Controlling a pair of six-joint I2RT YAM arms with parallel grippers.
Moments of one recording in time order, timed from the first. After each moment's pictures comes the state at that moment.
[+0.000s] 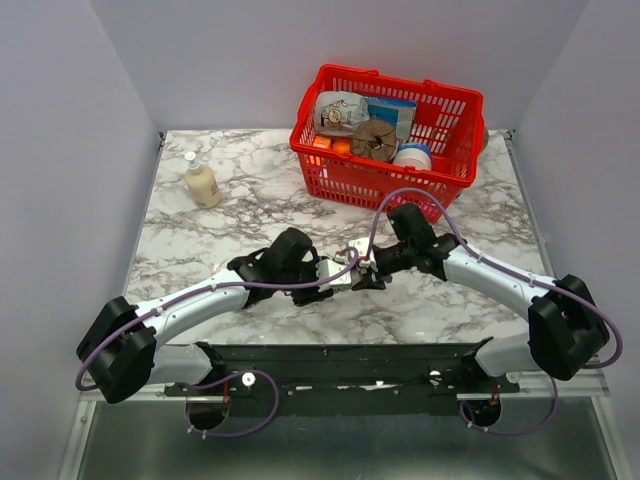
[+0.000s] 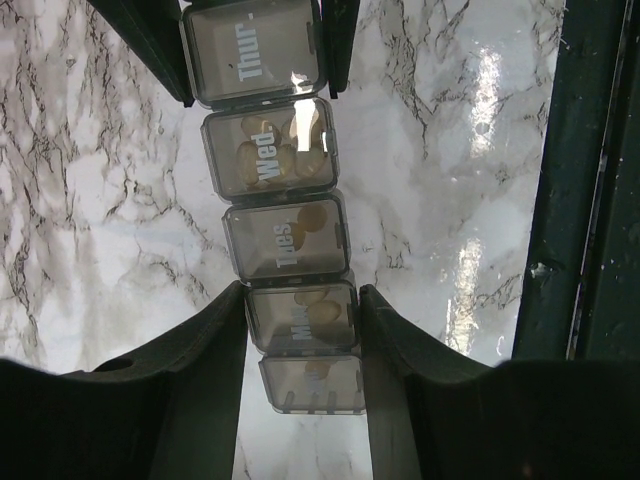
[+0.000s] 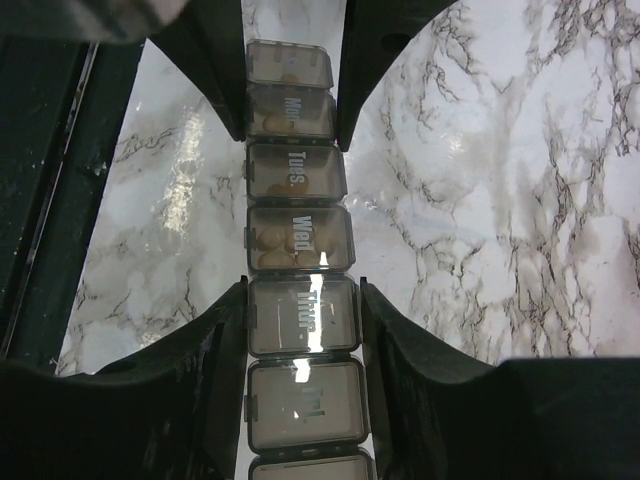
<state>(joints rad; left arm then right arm) -0.82 1.24 0.74 -0.31 0.39 0.56 0.62 1.38 0.82 -0.30 -0.82 -0.92</state>
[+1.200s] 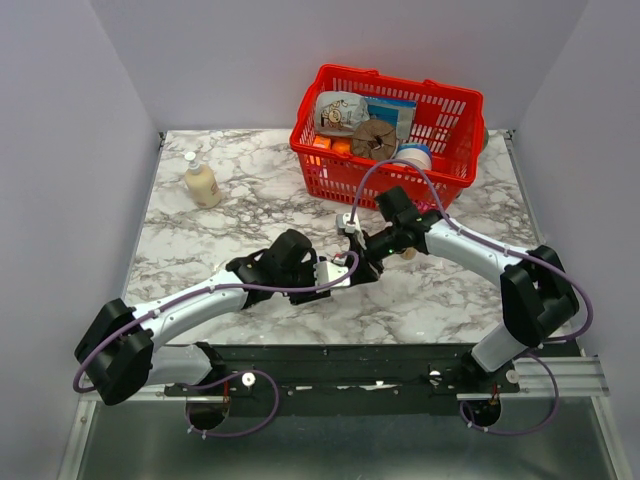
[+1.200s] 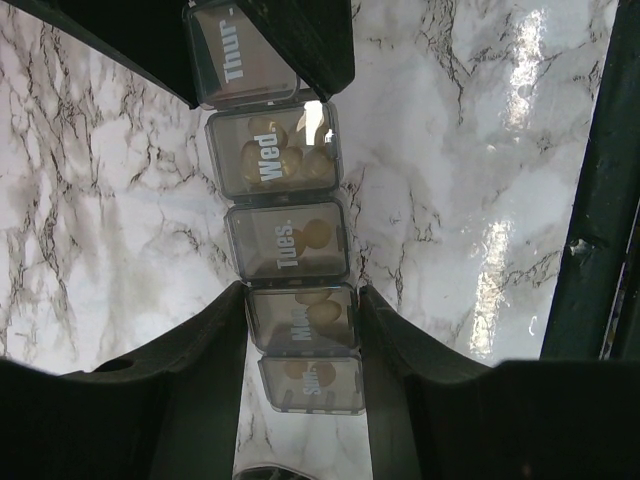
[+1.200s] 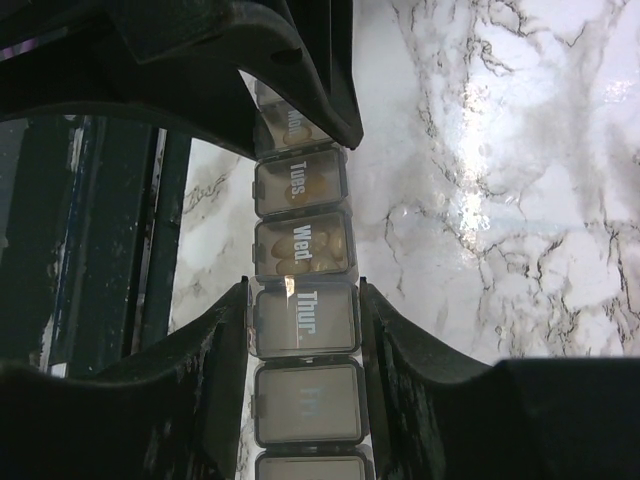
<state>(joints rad) -0.83 1.23 0.73 -0.35 0.30 0.60 0.58 1.60 1.06 -0.50 -0.93 -0.69</state>
